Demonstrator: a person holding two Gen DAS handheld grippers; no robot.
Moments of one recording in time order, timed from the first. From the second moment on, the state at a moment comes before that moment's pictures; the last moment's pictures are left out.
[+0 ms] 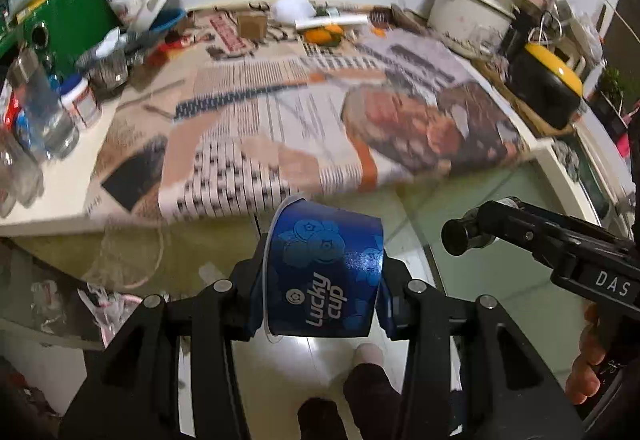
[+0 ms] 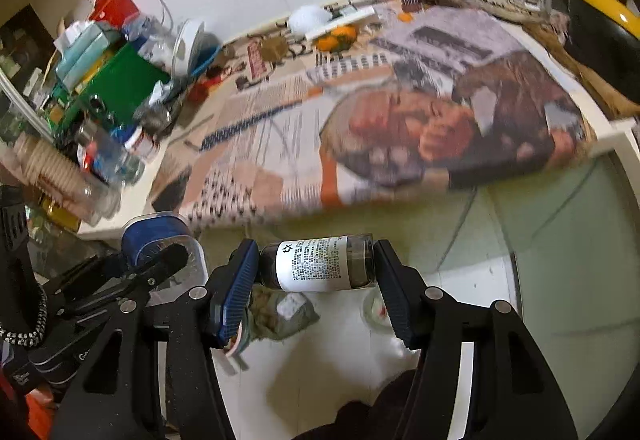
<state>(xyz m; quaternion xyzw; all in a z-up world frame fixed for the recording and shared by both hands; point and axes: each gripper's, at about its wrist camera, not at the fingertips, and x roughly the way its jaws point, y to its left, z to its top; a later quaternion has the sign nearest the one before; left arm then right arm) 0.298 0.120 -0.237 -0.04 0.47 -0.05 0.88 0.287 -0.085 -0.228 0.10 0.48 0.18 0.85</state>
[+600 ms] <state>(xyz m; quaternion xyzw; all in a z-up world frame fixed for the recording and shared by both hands) 0.293 0.086 -0.448 -0.12 0.57 -0.01 0.81 0.300 -0.114 -0.416 0.04 0.57 0.19 0.79</state>
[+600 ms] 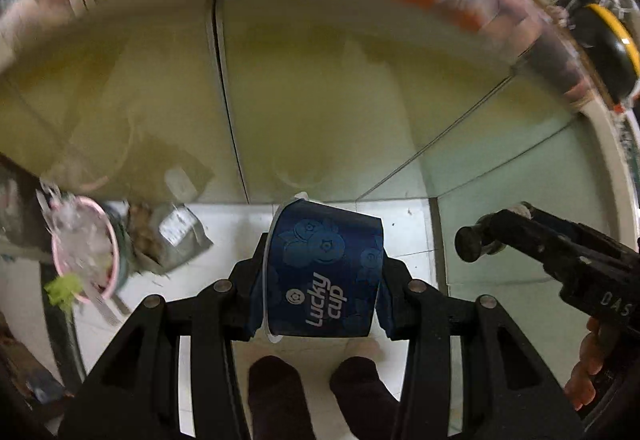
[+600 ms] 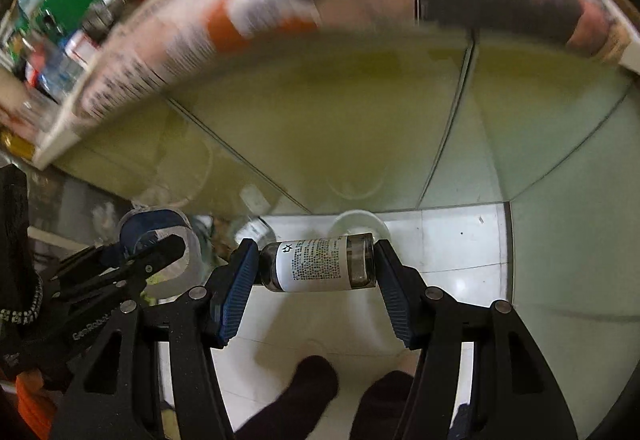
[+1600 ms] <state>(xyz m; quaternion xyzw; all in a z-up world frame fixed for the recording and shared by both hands) 0.349 0.060 -0.805 -0.13 0.58 -0.04 0.81 0.381 -0.089 -0.710 0.02 0.54 0.25 0.81</state>
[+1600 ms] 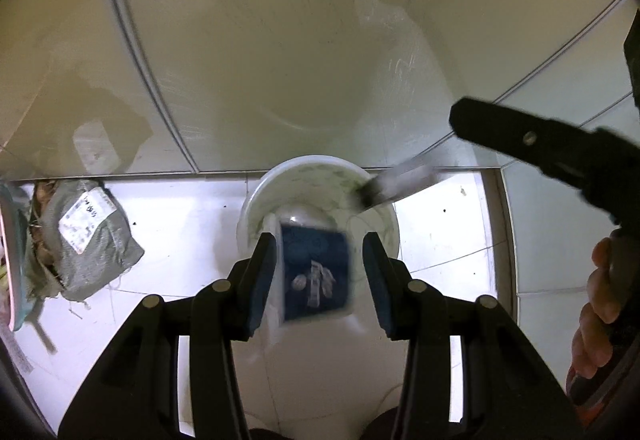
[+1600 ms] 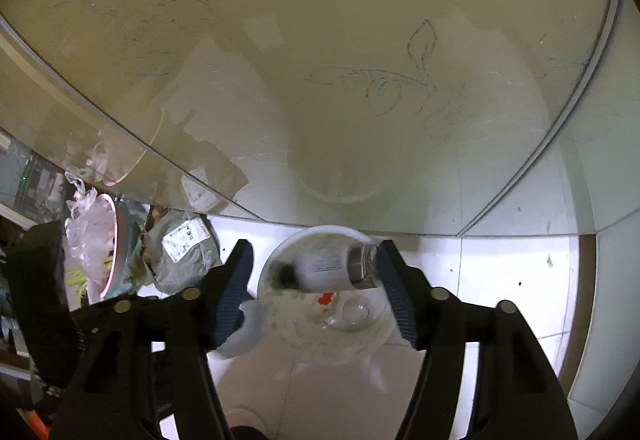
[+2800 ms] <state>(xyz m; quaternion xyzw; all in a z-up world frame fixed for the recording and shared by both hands) 0.311 0.080 -0.370 -0.08 0.52 0.00 0.85 0.304 -0.129 -0.338 0.00 0.52 0.18 0.83</state>
